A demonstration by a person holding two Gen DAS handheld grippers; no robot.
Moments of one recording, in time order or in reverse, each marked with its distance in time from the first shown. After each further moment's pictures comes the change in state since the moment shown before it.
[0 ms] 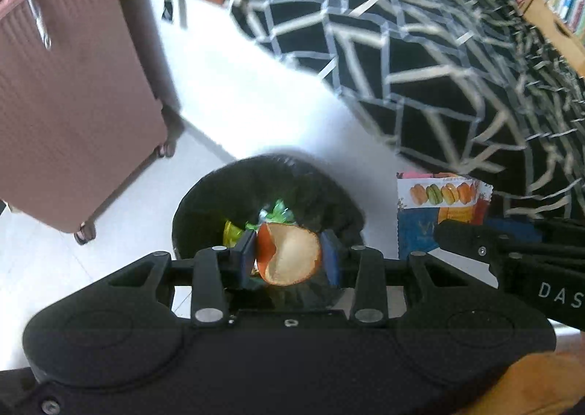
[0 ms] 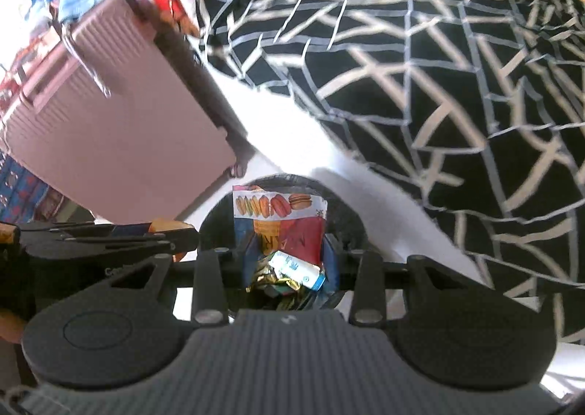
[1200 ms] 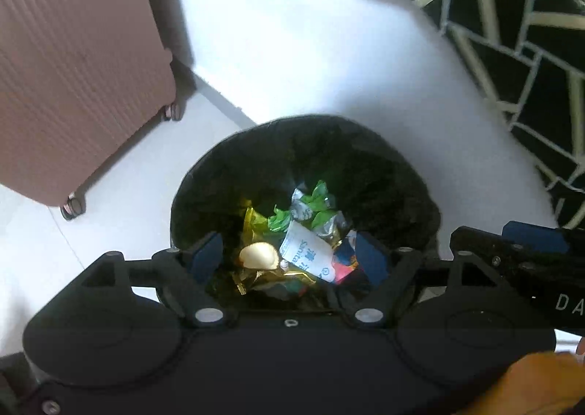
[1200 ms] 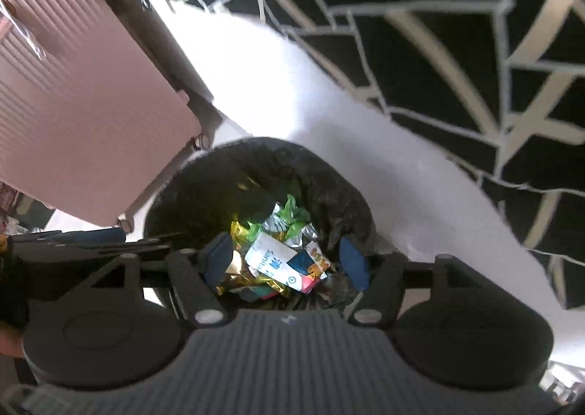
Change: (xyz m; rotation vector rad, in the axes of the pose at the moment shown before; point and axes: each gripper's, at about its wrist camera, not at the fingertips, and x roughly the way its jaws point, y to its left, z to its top) left arm 0.124 0.049 -0.004 -0.054 0.077 0.024; right arm 0.114 -0.007 -0.009 0.034 0.085 -0.083
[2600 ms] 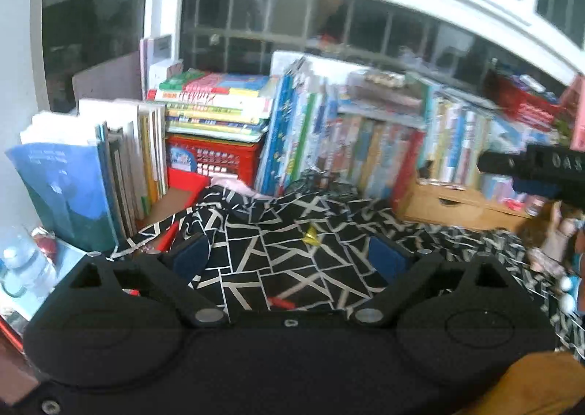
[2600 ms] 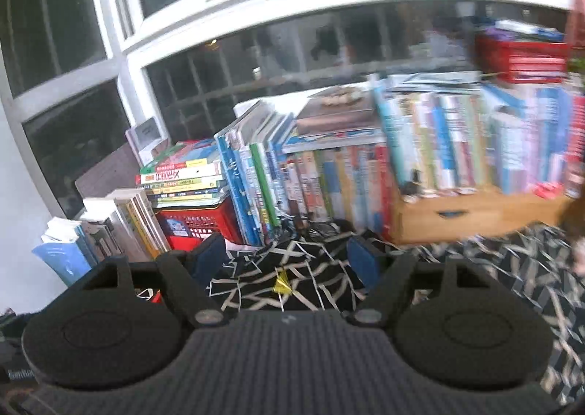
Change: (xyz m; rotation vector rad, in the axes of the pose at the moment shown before) left arm -0.268 -0.249 0.372 0.403 -0.557 -0.320; right arm -0.316 -0.170 0.316 0.326 -0.744 -0.261
